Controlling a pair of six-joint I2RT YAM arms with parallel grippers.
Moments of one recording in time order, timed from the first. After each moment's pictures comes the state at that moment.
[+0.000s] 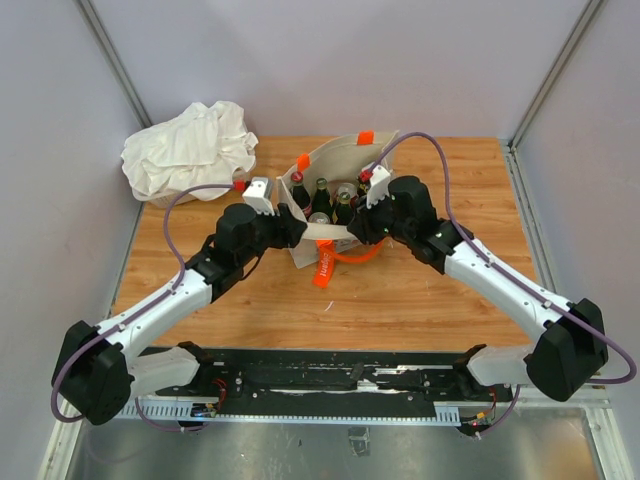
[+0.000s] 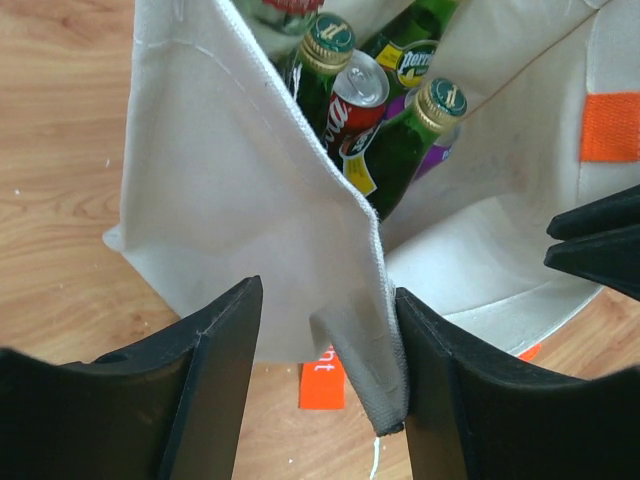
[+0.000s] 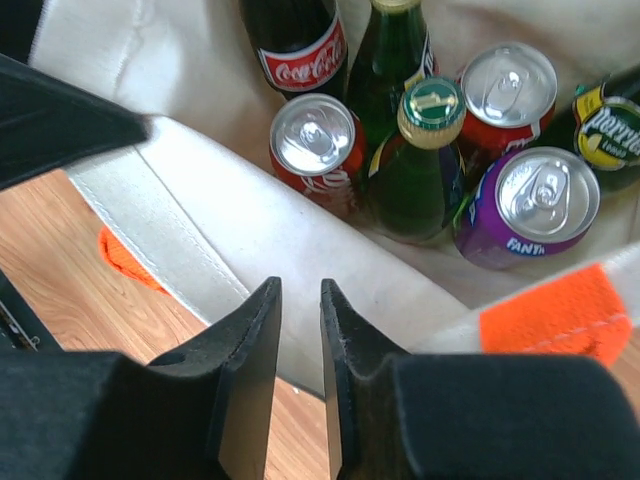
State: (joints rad) left arm -0.57 1.12 0.72 0.13 -0.05 -0.40; right arm 0.63 1.30 1.06 -0.24 -0.18 0.08
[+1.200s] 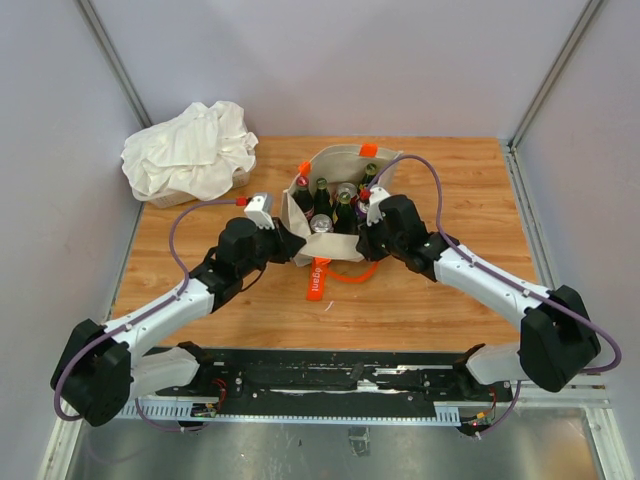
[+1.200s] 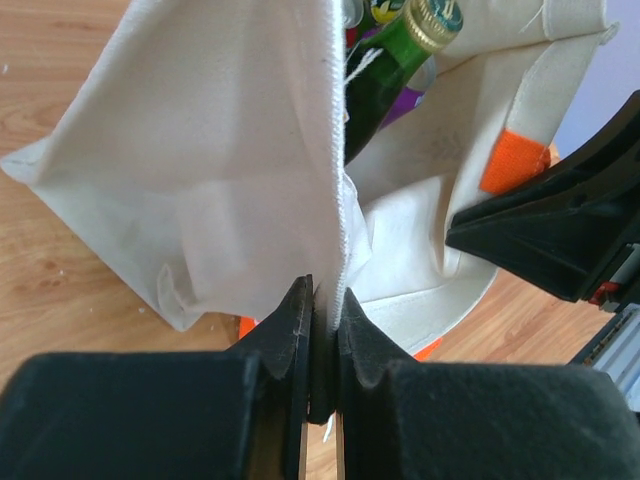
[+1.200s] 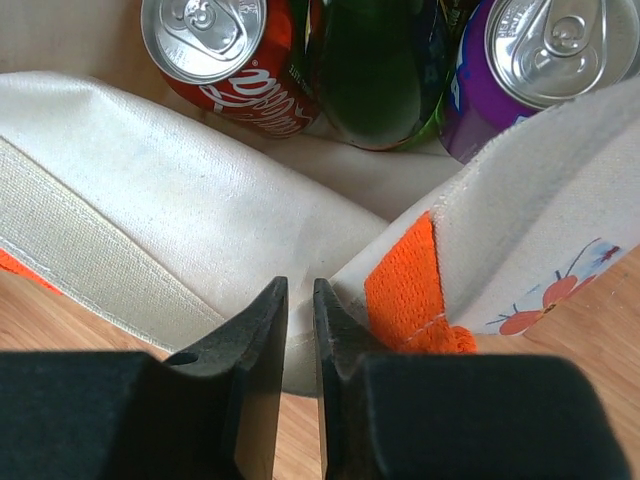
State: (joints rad) left arm -0.57 1.12 0.59 0.21 0.05 -0.55; right arm 0.63 1.36 0.90 -0.21 -0.06 0.15
